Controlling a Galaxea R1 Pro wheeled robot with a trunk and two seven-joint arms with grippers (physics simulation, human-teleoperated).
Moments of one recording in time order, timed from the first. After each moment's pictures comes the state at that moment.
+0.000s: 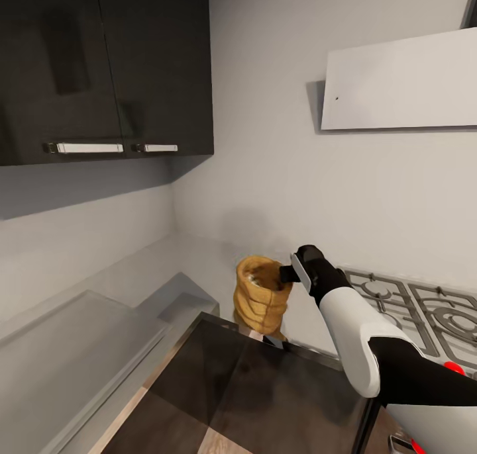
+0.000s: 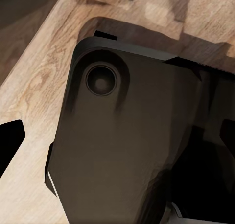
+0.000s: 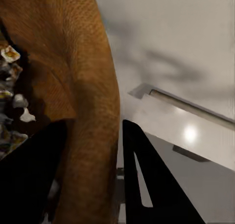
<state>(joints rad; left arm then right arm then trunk) 0.00 -0.02 0.07 -0.03 0.21 -0.08 0.01 -1.13 0.14 -0.10 -0.47 0.12 0.86 -0.11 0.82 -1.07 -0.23</state>
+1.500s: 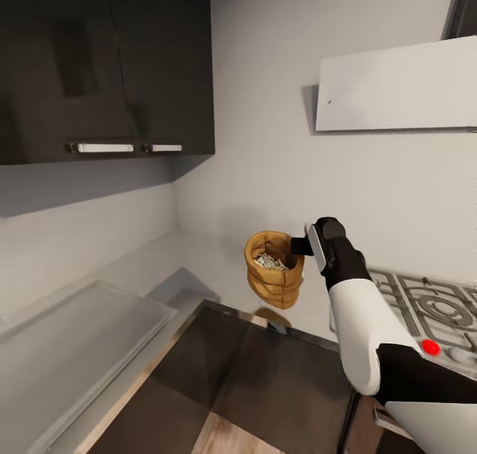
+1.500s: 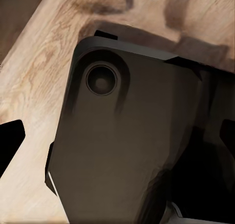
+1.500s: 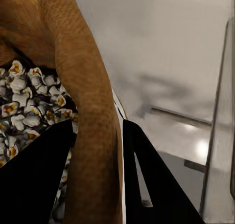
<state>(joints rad) 0.00 -0.02 0.07 -0.03 0.21 -0.08 0.01 -1.13 0.14 -0.17 -0.82 0.12 1.04 -0.11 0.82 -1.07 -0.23</state>
